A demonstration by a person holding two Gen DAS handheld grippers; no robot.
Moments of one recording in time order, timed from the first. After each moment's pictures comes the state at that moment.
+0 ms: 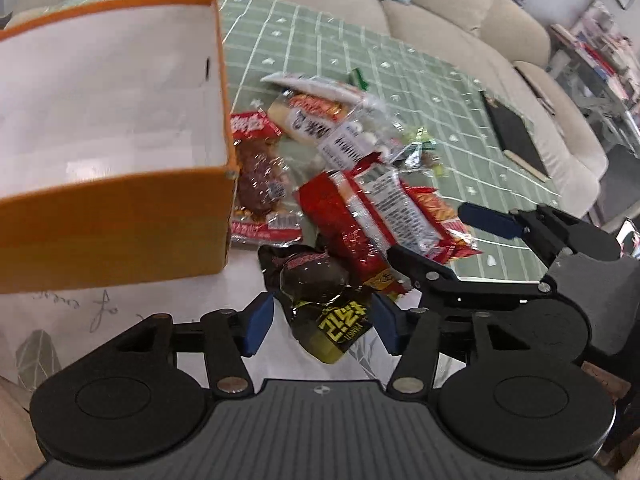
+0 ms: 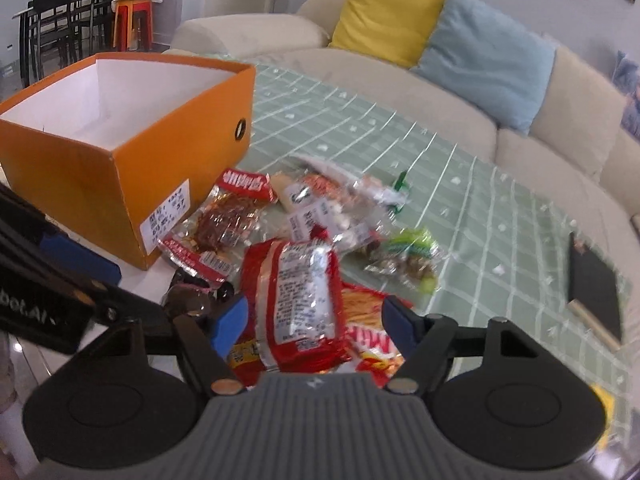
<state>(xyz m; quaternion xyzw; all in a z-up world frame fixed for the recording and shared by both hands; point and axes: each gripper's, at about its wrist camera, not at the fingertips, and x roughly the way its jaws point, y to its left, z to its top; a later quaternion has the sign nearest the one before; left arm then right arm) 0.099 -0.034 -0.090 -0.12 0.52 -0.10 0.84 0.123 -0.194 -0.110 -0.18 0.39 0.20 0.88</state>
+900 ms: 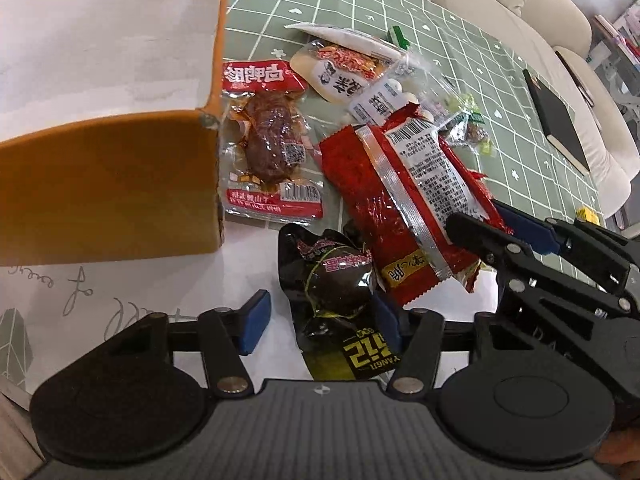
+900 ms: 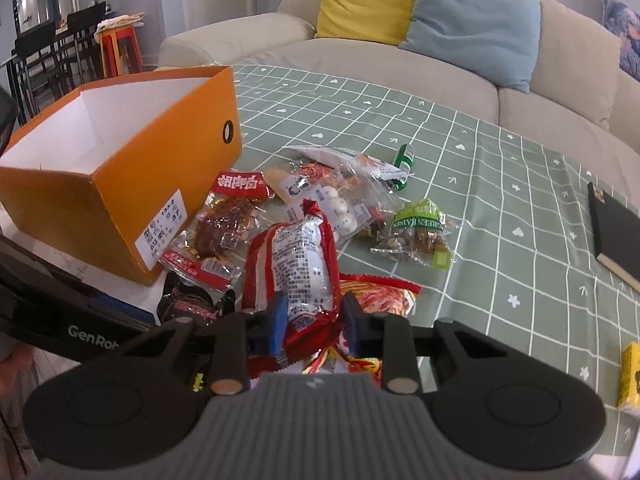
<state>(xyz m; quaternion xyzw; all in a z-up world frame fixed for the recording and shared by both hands) 0.119 -0.043 -0.124 -0.13 0.57 -0.06 0.81 0.132 -0.211 -0.113 -0.09 0.41 0.20 0.89</state>
